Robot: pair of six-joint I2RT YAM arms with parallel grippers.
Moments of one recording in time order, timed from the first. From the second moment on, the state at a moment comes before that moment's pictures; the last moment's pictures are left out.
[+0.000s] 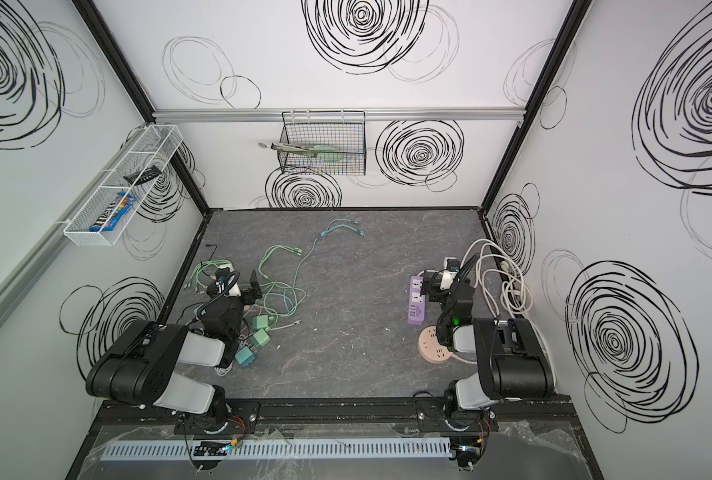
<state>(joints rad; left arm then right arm) -0.10 1.50 0.16 1.26 -0.29 -0.03 0.00 1.48 0.26 0.97 0.00 0.04</state>
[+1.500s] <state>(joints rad) -0.27 1.19 0.38 0.77 -0.56 -0.26 -0.01 1.34 0.60 0.43 0.09 0.22</state>
